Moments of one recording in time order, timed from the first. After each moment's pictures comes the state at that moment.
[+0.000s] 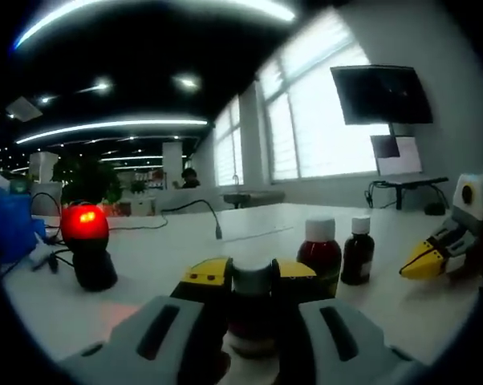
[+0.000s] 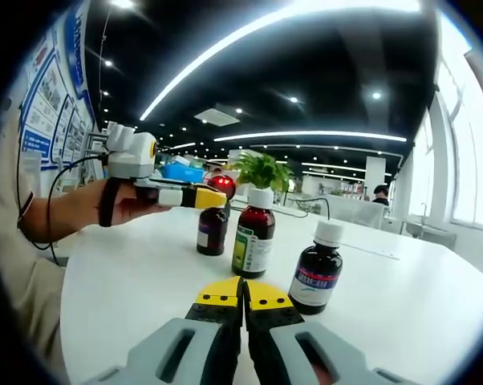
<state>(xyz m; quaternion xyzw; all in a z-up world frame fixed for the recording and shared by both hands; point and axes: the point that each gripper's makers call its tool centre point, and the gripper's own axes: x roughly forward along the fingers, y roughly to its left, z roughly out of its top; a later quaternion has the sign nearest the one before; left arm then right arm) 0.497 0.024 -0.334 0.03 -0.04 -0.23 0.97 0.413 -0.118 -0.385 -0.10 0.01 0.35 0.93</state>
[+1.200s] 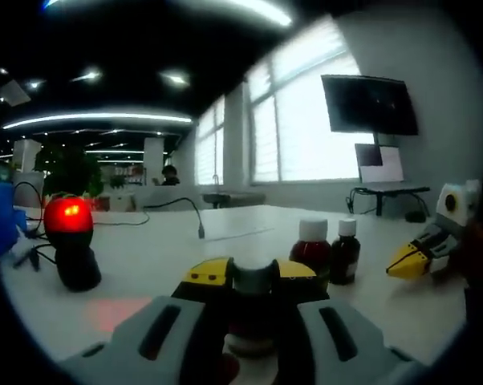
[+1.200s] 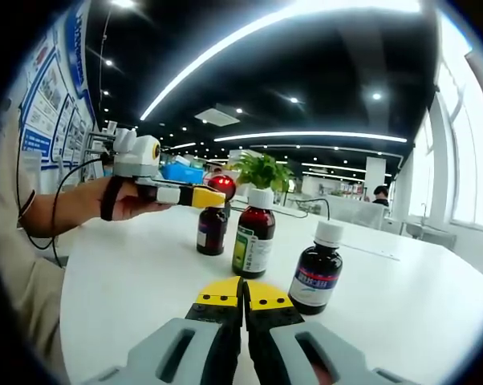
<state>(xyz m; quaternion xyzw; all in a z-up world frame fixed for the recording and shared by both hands) 0.497 0.026 -0.335 0.01 -0.03 -0.31 0.95 0.412 -0.117 -0.385 -0.10 0.01 0.35 0.93</state>
